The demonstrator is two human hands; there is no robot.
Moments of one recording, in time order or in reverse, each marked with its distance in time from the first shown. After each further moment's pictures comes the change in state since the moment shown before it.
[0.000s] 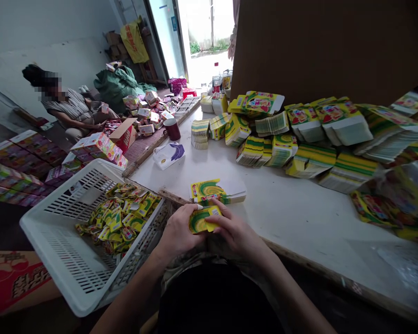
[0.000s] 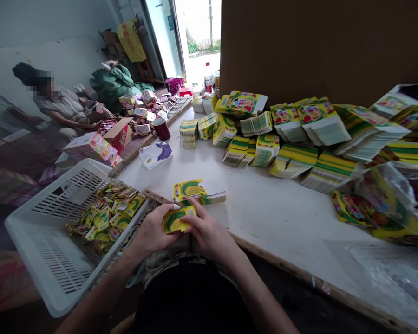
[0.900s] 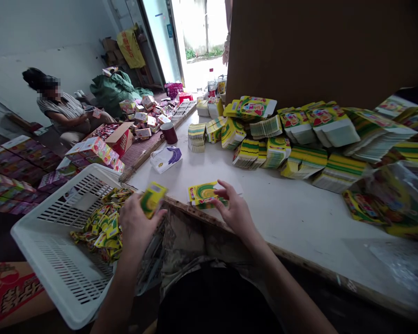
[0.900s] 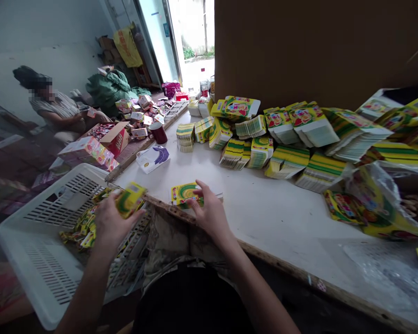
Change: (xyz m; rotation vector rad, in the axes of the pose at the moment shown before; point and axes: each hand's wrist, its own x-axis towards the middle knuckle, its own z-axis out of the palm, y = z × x) left_hand 0.000 -0.051 -0.053 0.451 0.466 -0.346; right_hand 0.042 0.018 0.002 -0.021 0.372 0.249
